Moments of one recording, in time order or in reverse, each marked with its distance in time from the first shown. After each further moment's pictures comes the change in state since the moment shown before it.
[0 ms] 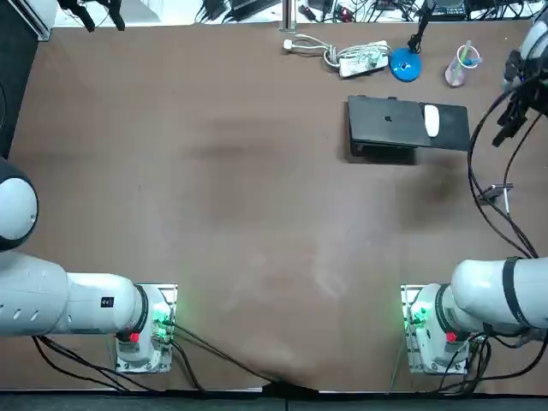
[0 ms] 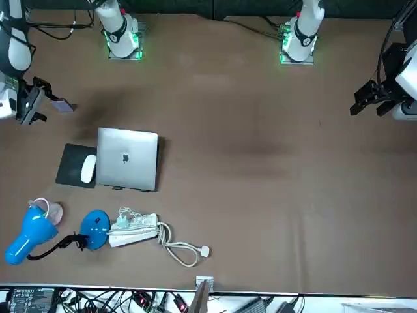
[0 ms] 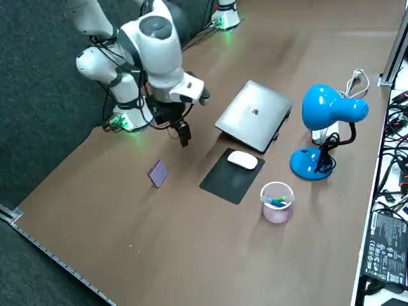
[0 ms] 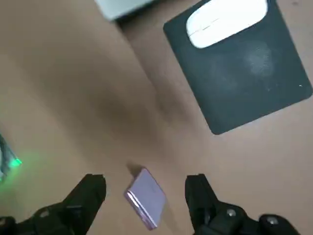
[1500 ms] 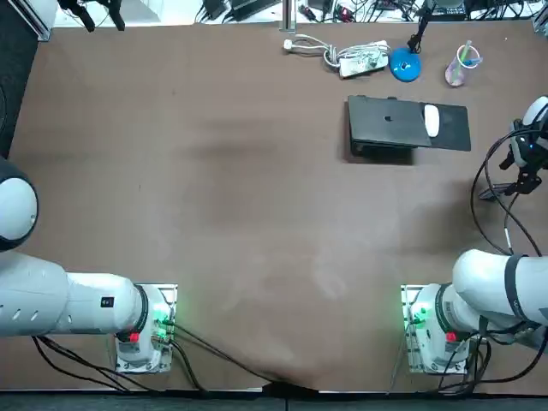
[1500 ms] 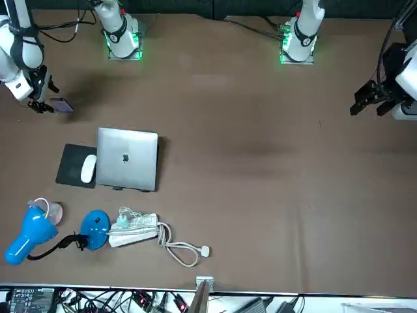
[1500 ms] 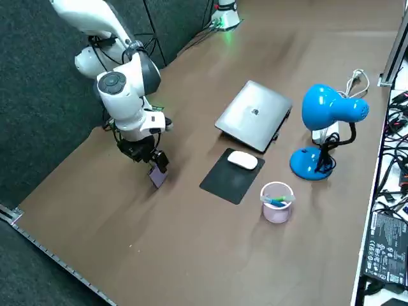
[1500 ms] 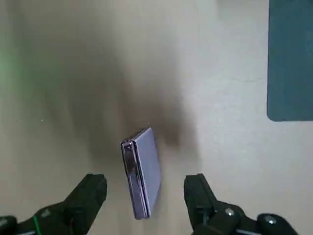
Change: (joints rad) arm -0.243 0.022 0.000 -0.290 -0.012 0.403 -0.649
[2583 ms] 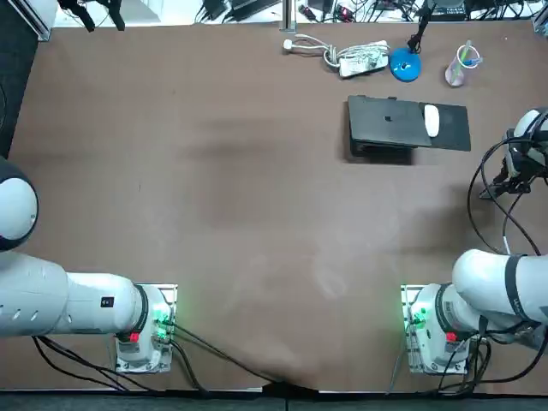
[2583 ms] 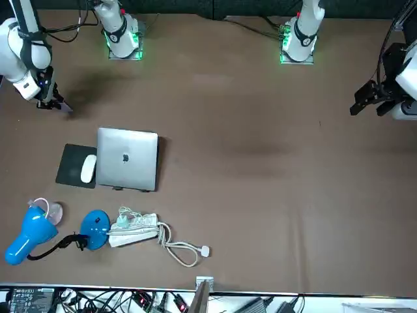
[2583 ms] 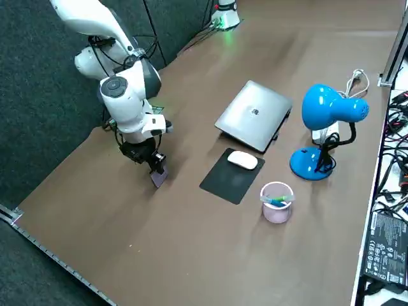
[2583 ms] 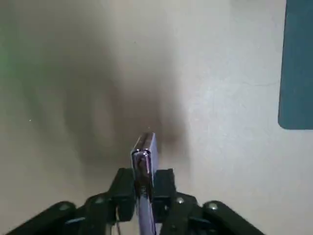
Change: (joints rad) arm -0.006 0.015 0.001 -0.065 0.000 0.116 -0.037
